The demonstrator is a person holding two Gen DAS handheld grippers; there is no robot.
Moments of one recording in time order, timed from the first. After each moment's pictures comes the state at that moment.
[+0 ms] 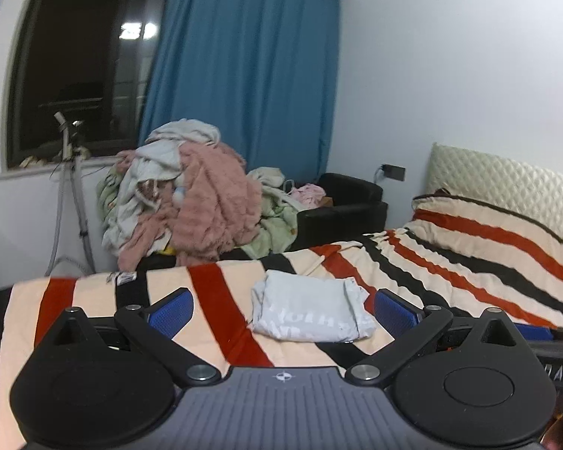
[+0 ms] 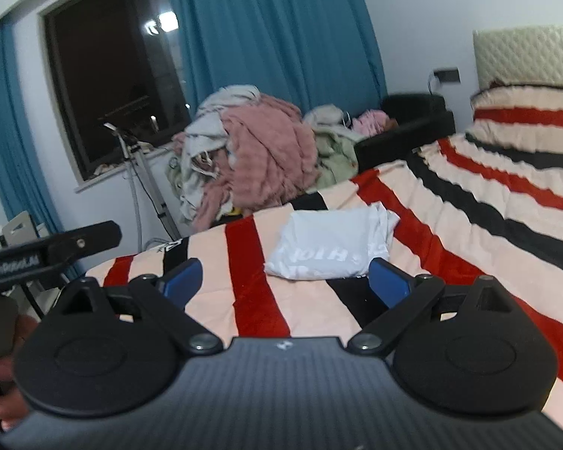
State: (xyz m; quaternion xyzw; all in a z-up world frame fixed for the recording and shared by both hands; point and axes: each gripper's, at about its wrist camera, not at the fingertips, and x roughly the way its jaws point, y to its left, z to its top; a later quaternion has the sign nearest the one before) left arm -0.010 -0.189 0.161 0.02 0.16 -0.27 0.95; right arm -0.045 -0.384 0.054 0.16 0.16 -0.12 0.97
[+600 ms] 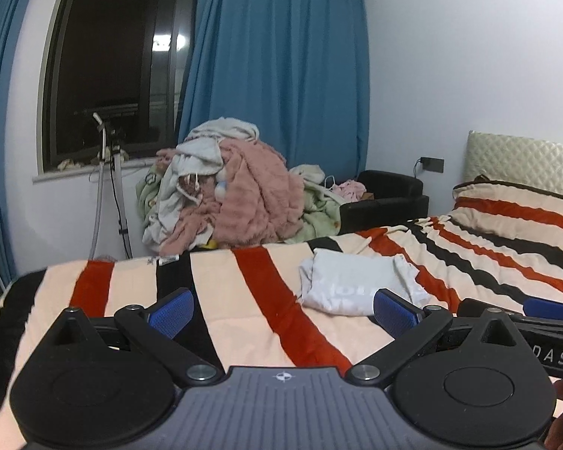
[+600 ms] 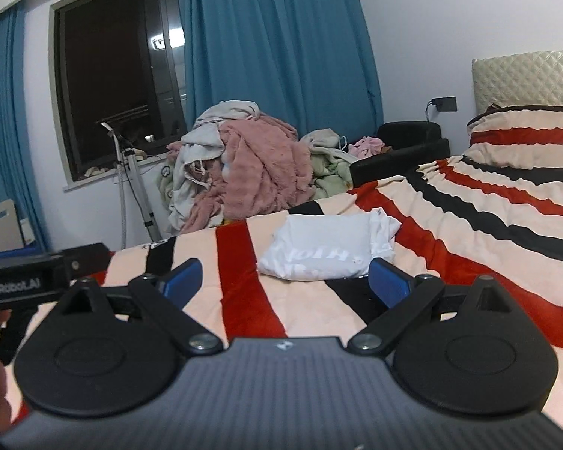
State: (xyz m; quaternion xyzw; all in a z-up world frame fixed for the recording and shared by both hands) left arm -0.012 -0.161 0.070 0.03 0.15 -0.22 0.96; right arm -0.025 -0.342 -0.022 0.12 0.11 -0.15 0.98
